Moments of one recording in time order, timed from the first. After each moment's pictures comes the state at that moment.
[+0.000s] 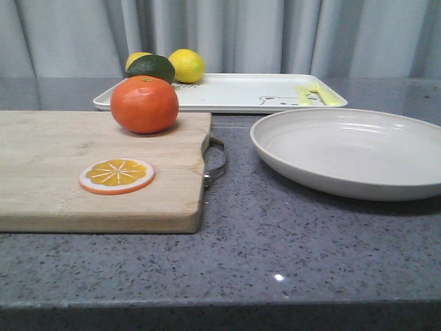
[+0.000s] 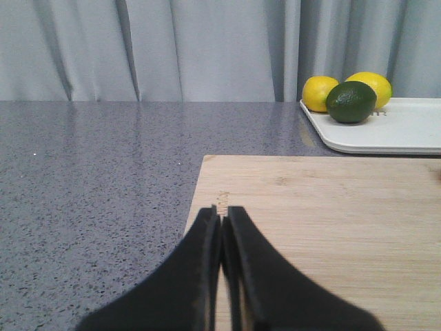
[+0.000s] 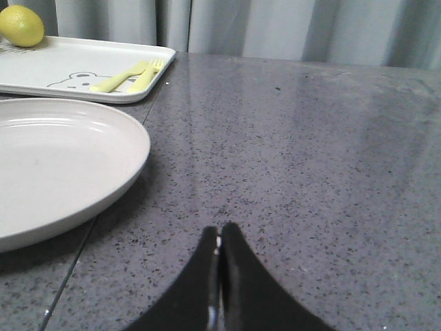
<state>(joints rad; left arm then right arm) 0.03 -0.01 0.00 -0.11 0.09 0.03 0.04 -0.01 0.03 -0.10 0.14 0.10</state>
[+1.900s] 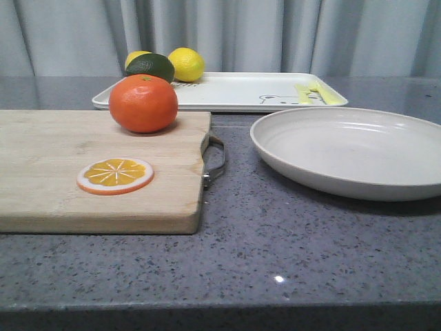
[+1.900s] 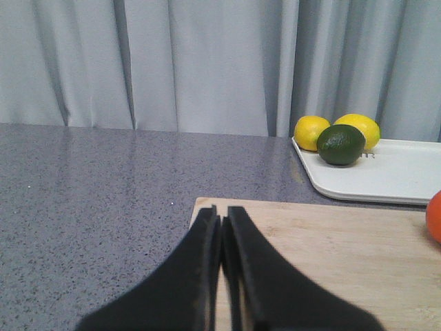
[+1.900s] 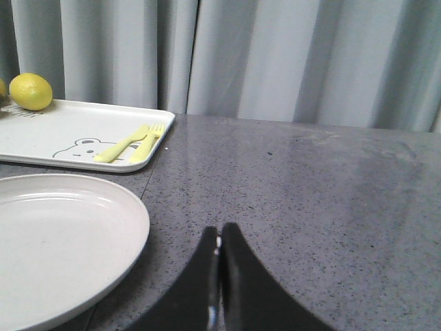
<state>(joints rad) 0.03 0.07 -0.11 -0.16 0.09 0.03 0.04 0.03 -0.10 -0.12 0.13 0.10</state>
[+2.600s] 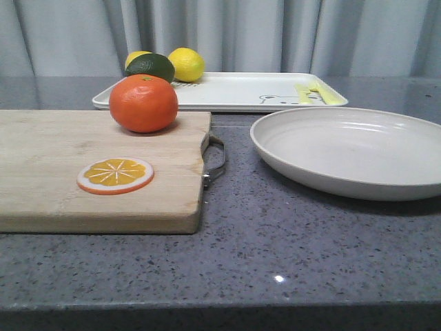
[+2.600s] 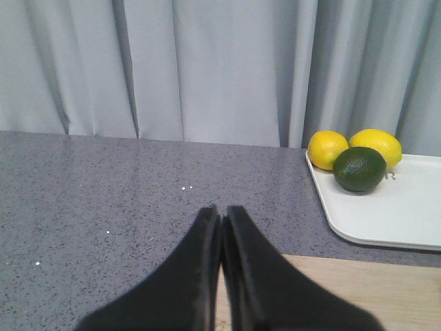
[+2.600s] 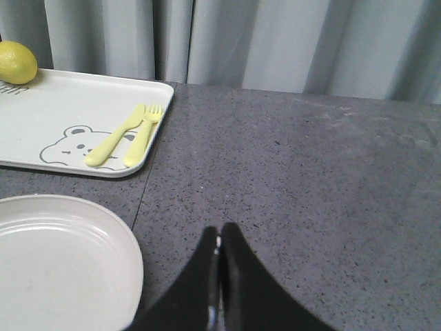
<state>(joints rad) 0.03 0.55 -0.38 -0.16 -0.04 0.03 0.04 0.55 -0.40 -0.12 0.10 0.10</state>
